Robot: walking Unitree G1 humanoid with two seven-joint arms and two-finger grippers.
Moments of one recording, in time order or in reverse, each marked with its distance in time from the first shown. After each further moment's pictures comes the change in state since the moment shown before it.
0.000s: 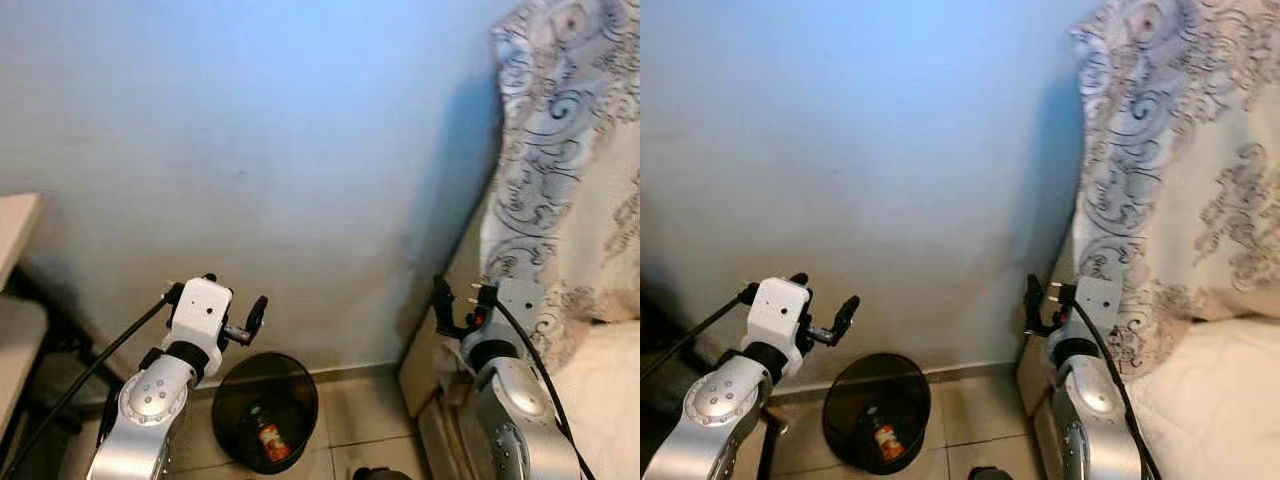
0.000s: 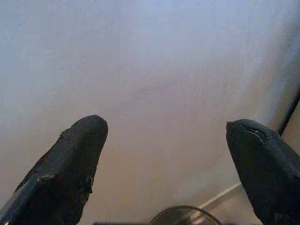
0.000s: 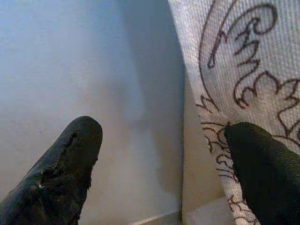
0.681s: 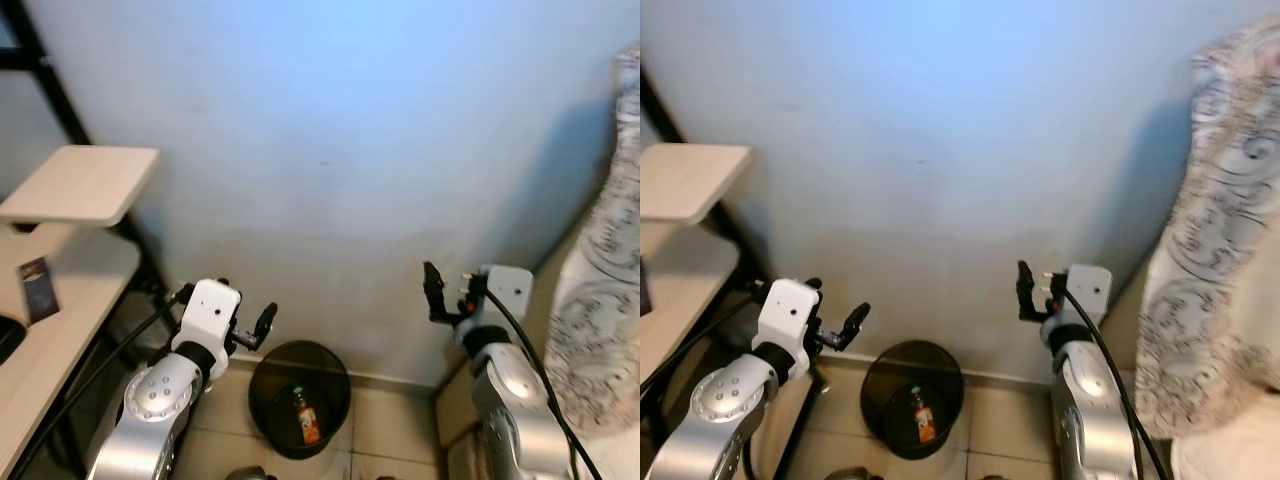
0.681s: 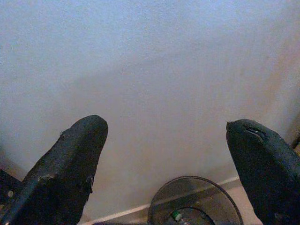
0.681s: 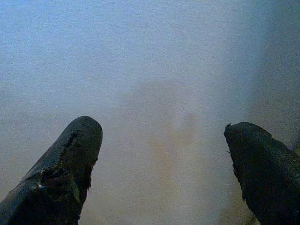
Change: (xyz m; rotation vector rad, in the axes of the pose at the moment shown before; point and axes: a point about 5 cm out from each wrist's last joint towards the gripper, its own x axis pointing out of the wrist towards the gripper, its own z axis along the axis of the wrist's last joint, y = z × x) left arm 0.003 -0.006 -0.006 -0.013 0.034 -0.065; right arm 0.012 0.002 0.004 -0.030 -0.080 0.073
